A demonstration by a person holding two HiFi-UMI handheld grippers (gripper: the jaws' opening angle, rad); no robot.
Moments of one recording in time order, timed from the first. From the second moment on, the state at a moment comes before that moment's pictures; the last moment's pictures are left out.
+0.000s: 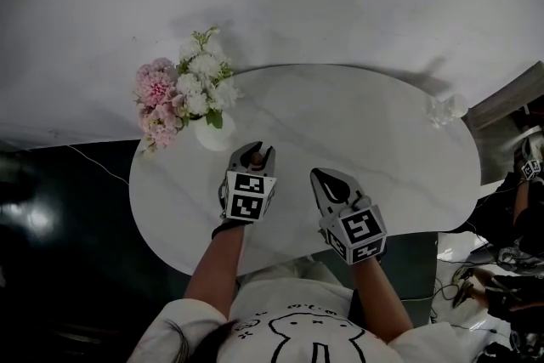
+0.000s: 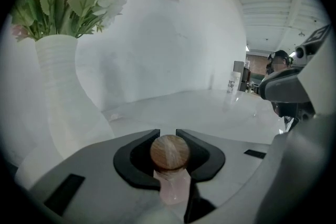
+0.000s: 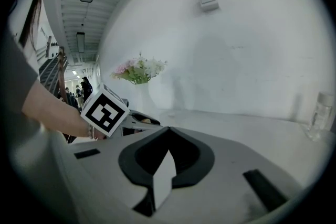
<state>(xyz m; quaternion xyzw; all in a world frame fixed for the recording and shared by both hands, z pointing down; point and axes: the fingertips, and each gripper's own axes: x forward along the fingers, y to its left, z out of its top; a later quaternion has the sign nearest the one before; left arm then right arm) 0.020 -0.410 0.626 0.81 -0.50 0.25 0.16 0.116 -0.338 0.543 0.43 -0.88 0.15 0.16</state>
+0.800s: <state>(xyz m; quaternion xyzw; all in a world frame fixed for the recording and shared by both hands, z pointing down) 0.013 -0.406 0.626 0.80 -0.53 0.24 0.17 0.122 -0.323 0.537 0.42 -0.88 0.14 0.16</state>
